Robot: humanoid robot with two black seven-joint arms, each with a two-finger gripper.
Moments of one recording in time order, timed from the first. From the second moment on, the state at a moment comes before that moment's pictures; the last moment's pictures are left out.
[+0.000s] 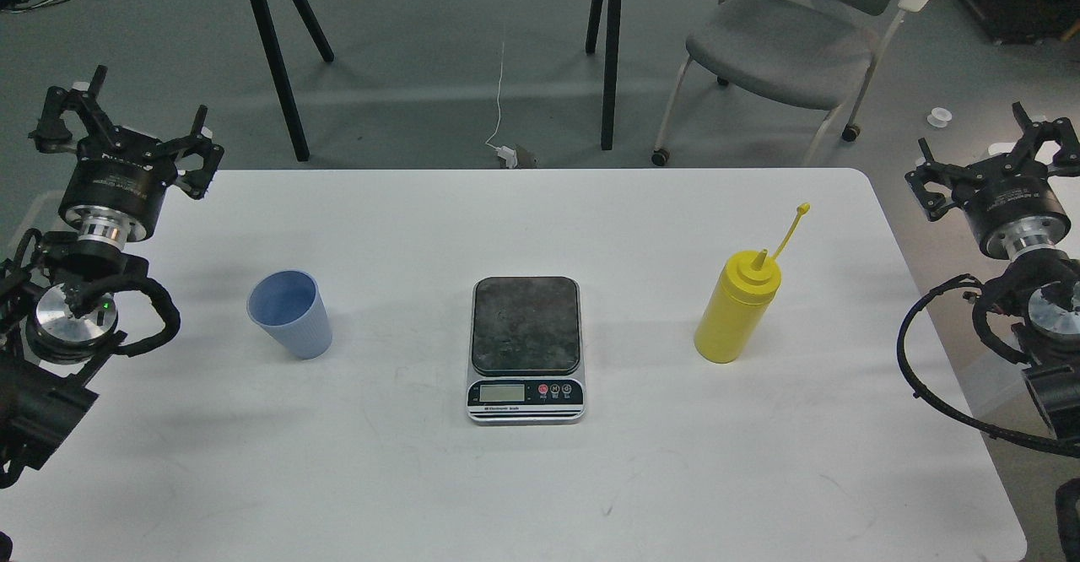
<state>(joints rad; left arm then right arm) -0.56 0.51 -0.91 -0.78 -0.29 -0.48 -0.37 0.65 -0.40 1.03 0.43 0.31 0.49 0.10</state>
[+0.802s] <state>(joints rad) -0.50 0.80 -0.88 -0.86 0.41 -0.49 -0.46 0.58 -0.41 1.08 0.48 0.31 0.49 0.10</state>
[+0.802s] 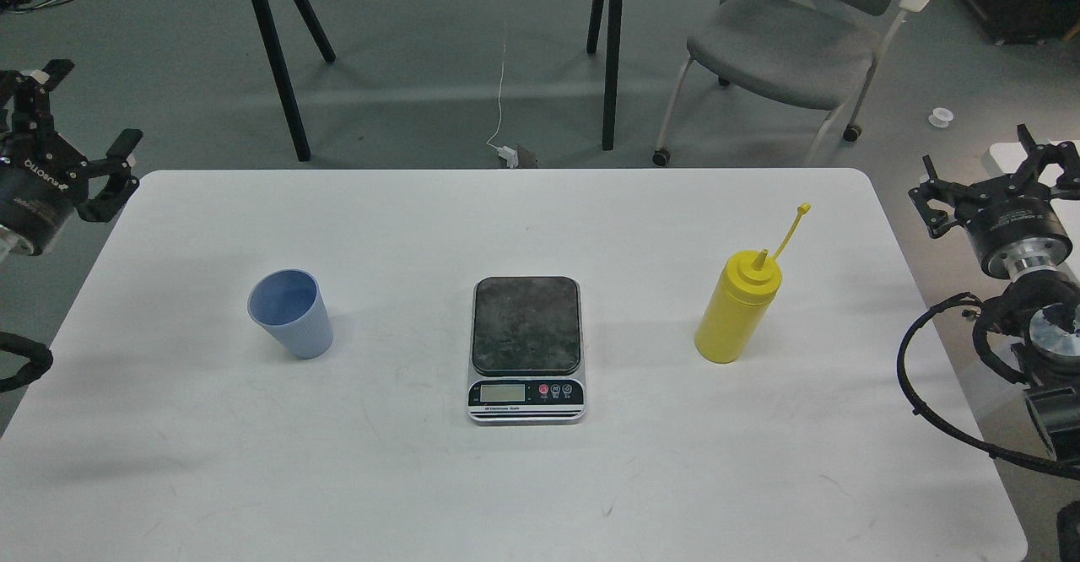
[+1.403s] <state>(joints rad) -0.55 0.84 -0.80 -0.98 1.76 -0.36 -0.48 0.55 -0.43 1.08 0.50 0.31 0.49 0.10</state>
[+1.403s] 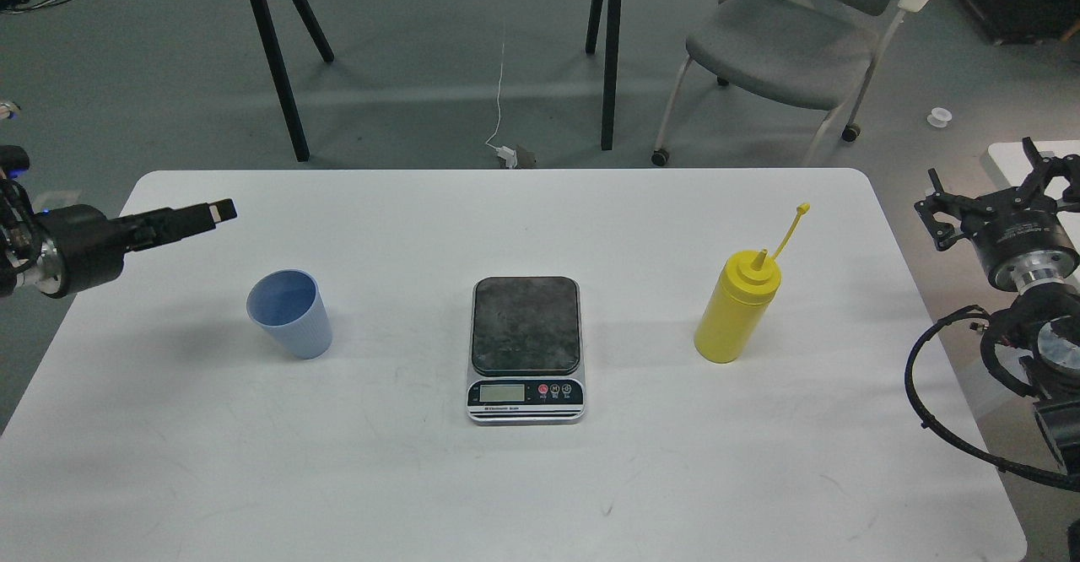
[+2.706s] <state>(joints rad) -0.96 0.70 -0.34 -1.01 1.83 -0.32 -0.49 0.50 -0.47 1.10 0.51 0.31 0.49 0.11</state>
